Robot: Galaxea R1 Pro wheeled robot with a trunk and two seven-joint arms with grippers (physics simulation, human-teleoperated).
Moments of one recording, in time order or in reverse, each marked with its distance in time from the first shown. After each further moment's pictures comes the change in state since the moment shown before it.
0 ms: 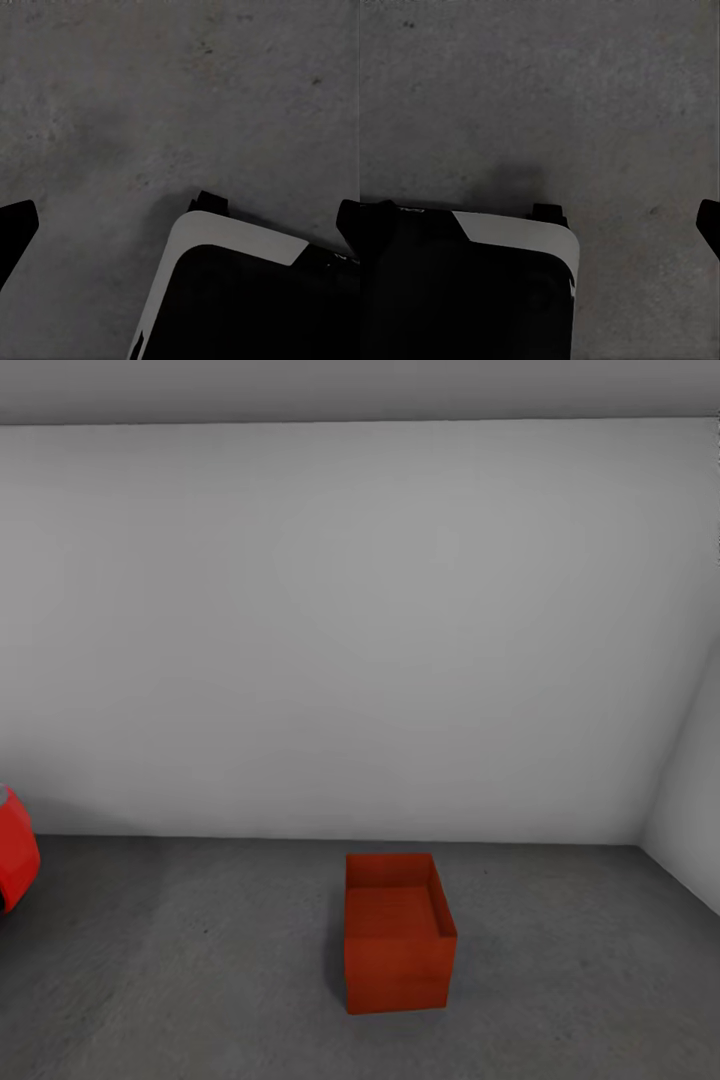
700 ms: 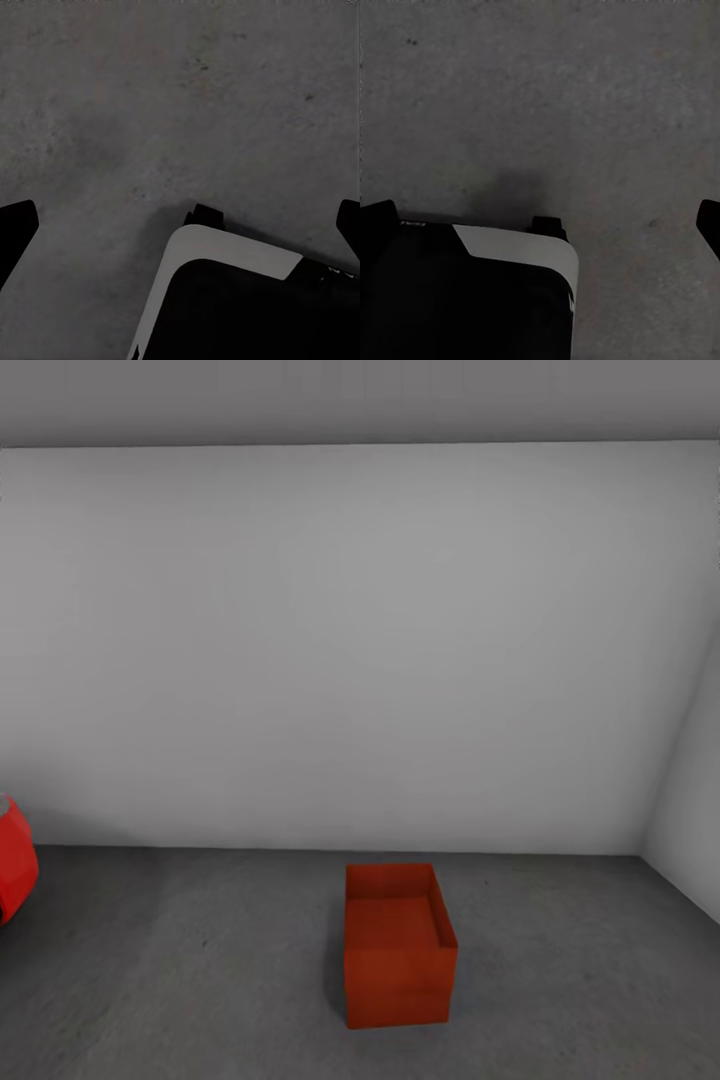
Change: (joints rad) left arm 0.000 0.001 0.000 0.000 0.000 0.000 0.000; right arm 0.000 0.000 0.000 0.000 0.000 0.003 0.001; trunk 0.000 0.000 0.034
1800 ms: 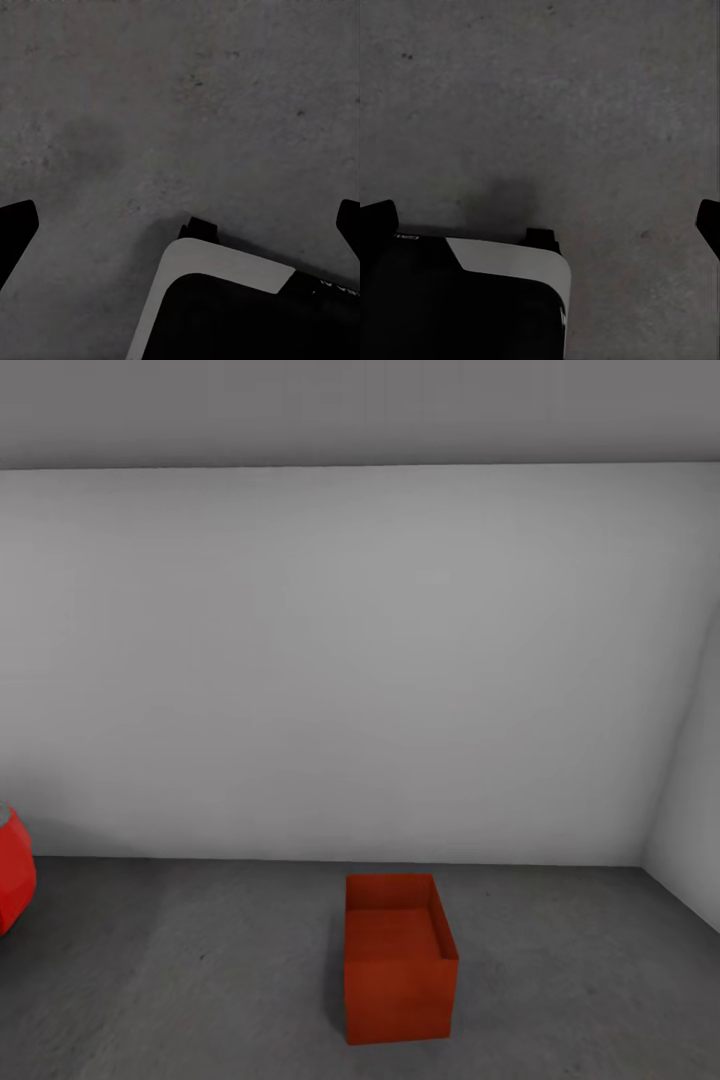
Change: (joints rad) left arm 0.000 -0.001 0.000 0.000 0.000 0.001 0.000; right arm 0.000 -0.002 0.004 -0.002 0.003 0.010 -0.012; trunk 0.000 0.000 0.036
